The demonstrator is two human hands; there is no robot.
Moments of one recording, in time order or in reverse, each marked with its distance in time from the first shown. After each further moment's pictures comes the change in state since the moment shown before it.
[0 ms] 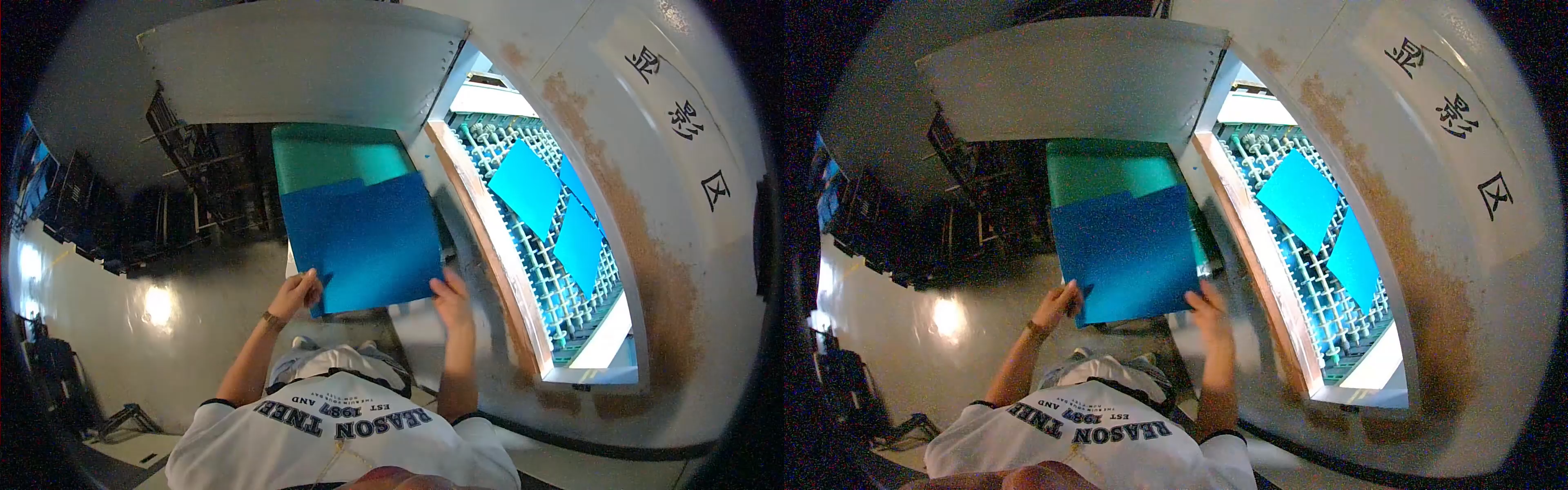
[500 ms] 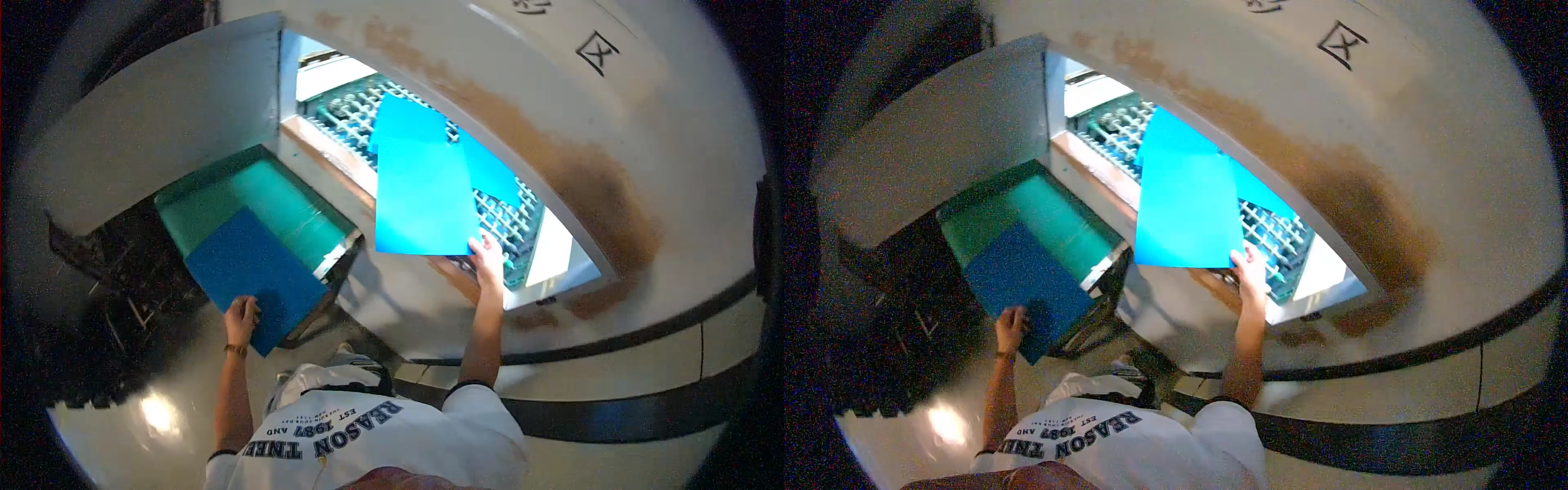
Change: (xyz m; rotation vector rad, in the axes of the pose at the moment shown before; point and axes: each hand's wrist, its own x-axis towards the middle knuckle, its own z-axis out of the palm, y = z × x) left_hand 0.078 -0.049 0.008 0.275 0.092 0.281; right_hand -0.058 -0.099 -0.177 -0.222 0.485 -0.462
